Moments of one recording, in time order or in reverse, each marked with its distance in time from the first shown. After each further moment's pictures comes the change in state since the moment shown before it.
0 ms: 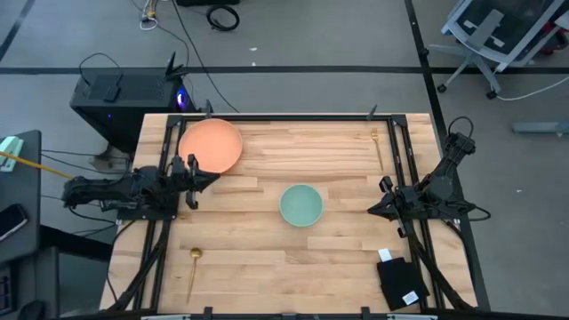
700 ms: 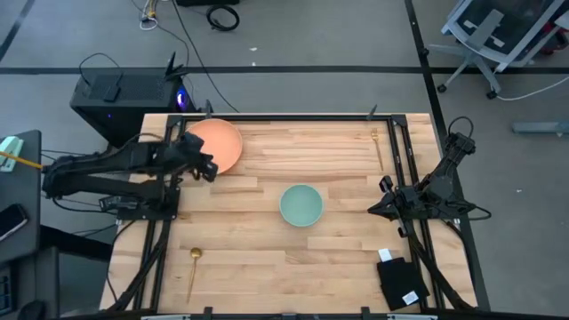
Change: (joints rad) left arm 0.173 0.816 0.813 -1.020 -0.166 -0.477; right arm 0.000 0.000 0.000 0.022 0.000 0.000
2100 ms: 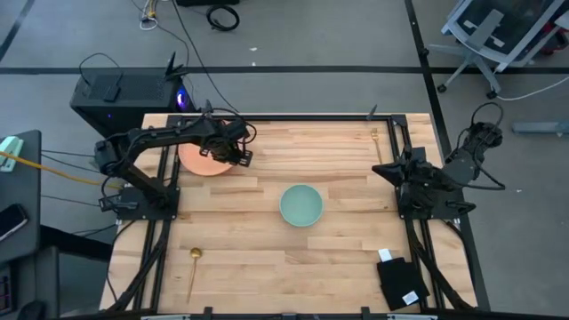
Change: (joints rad) left arm 0.338 0.693 0.169 0.075 0.377 -0.045; right arm -0.124 0.450 0.674 -0.589 0.341 0.507
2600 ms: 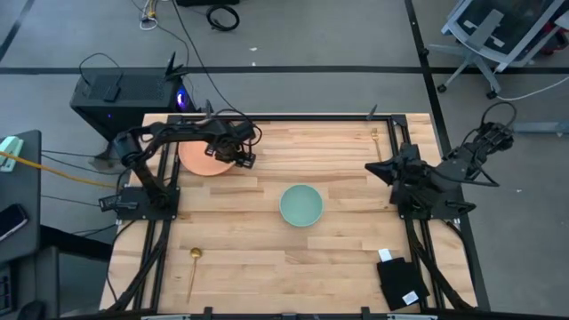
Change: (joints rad) left arm 0.043 0.180 0.000 0.081 0.000 0.092; right arm -0.102 0.198 0.170 -0.089 -0.065 0.069
